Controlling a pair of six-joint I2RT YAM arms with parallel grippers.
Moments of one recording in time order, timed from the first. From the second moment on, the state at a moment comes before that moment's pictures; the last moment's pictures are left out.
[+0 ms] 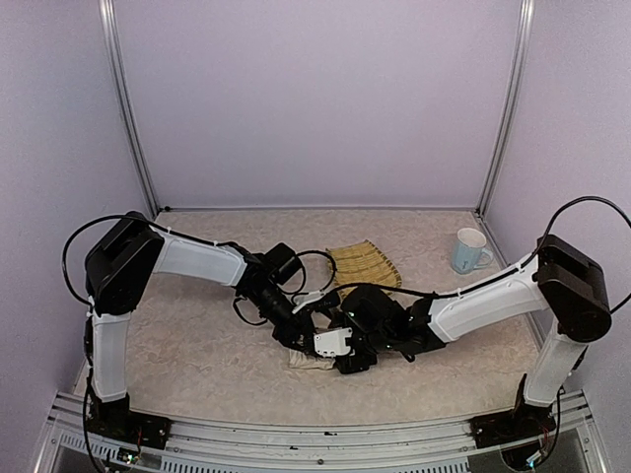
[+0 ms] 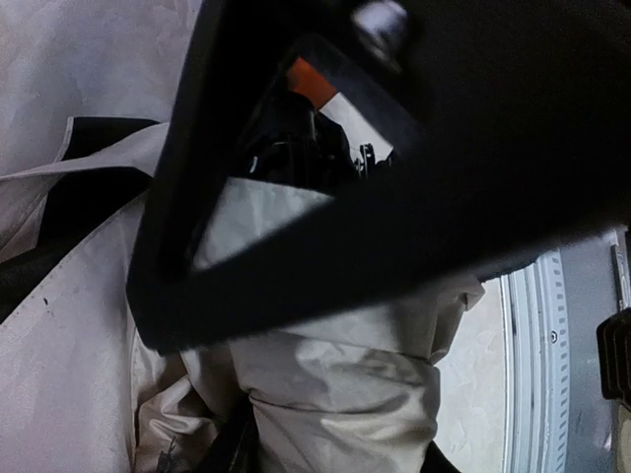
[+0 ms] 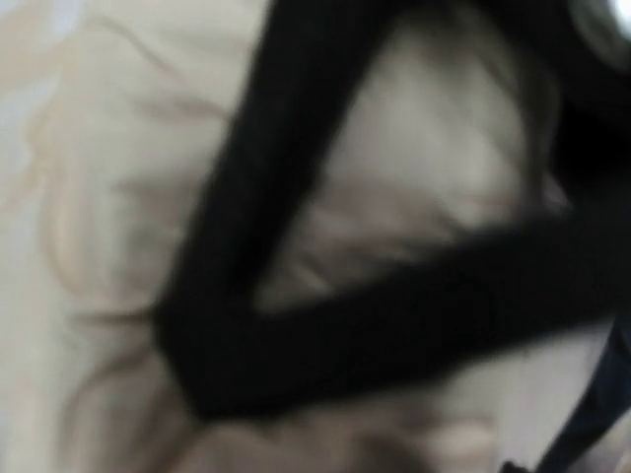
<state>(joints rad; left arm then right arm) -0.79 2.10 1.32 -0.52 0.85 0.45 1.08 1.76 0.88 0.04 0.11 -0.78</state>
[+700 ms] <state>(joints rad) -0.70 1.84 1.07 -0.32 0.65 0.28 1.09 1.77 0.94 -0.08 0.04 -0.67</state>
